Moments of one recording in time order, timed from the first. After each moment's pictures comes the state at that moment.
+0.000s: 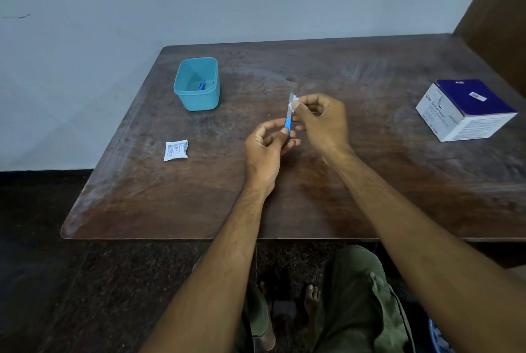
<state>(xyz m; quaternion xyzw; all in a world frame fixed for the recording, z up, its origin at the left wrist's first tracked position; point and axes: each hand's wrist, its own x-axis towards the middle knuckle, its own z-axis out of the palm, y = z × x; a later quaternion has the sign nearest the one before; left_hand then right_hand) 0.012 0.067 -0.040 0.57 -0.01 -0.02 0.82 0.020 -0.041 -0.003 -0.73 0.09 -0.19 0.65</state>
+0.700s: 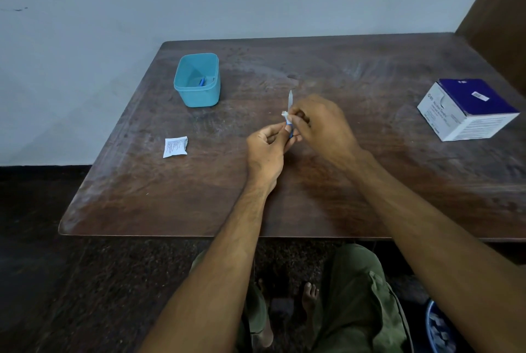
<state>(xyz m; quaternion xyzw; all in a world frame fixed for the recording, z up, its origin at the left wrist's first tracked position) 0.016 0.062 -0.048 0.56 -0.01 -0.03 0.83 0.013 -0.055 0.006 -0.94 -0.10 -0.18 0.26</state>
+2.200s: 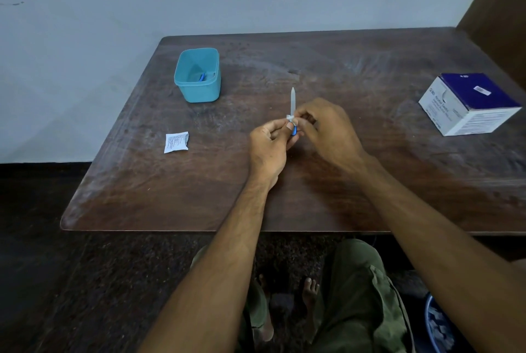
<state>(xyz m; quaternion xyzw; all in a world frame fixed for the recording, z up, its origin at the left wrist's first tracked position) 0.013 0.064 -0.045 0.58 -0.02 -0.04 0.81 -0.001 -0.059 -0.005 -0.93 -0.09 -0.19 0.30</state>
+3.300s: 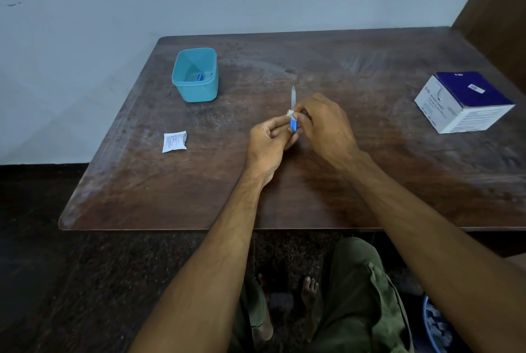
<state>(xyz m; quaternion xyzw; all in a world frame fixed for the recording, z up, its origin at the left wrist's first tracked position) 0.017 0.067 -0.044 0.57 -0.03 -0.09 0.82 0.001 -0.053 0.001 -0.95 -0.04 -0.17 0.24</state>
